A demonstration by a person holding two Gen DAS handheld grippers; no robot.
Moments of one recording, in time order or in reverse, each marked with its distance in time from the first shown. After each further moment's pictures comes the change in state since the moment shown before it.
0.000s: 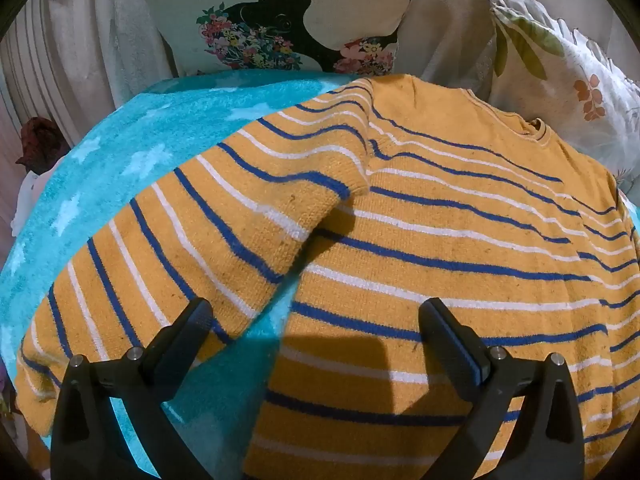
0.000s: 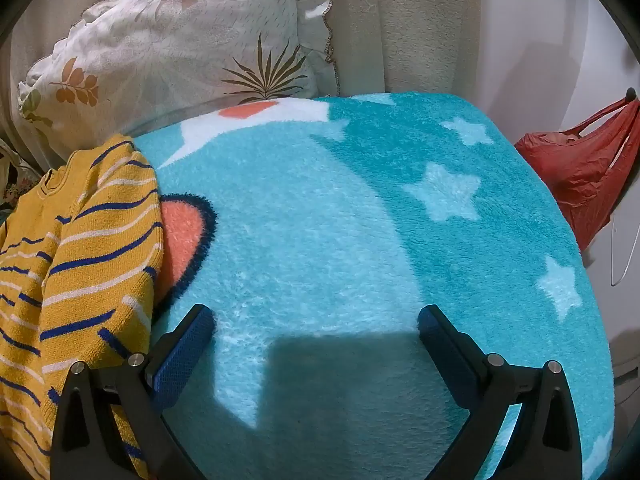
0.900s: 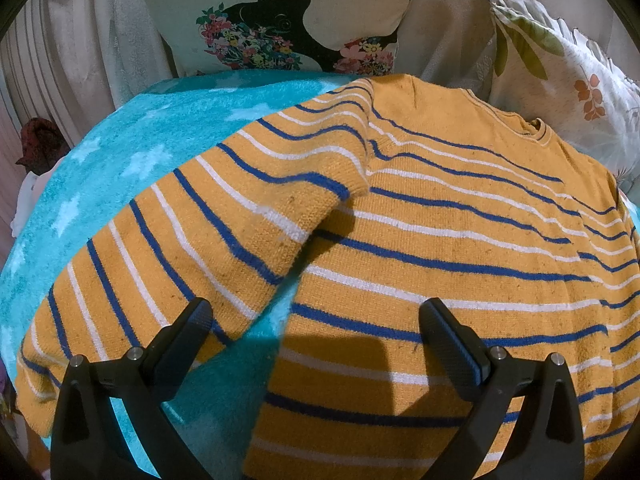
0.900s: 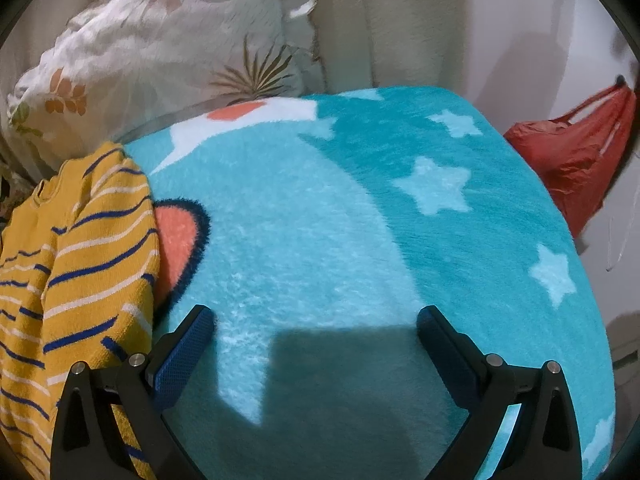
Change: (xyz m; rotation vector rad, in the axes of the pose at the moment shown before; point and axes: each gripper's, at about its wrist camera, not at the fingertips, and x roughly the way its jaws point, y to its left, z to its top) left arm 0.004 -0.001 0.003 0.000 0.002 0.000; right arm -0.014 -0.009 -0.004 0.080 -0.018 -0.018
